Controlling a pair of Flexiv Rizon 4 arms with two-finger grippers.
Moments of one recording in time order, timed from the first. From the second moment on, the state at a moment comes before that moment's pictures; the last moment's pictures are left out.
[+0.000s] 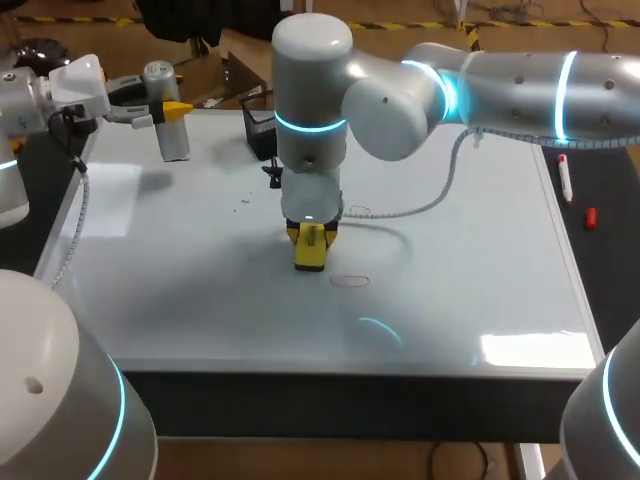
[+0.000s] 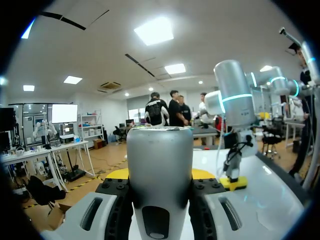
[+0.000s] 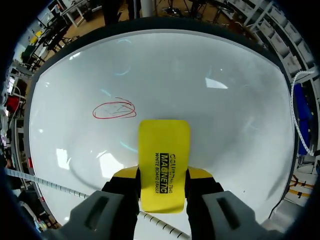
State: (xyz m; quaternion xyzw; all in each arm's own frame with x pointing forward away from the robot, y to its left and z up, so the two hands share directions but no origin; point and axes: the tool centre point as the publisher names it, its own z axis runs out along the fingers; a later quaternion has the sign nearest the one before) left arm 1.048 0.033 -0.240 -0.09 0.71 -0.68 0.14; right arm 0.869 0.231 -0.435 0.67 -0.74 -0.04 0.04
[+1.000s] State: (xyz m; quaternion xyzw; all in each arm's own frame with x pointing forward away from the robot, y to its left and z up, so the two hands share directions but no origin) left arm 1.048 0.033 -0.241 -0.09 0.71 -0.68 0.14; right arm 0.909 0.210 -0.362 0.71 -0.71 -0.04 0.00
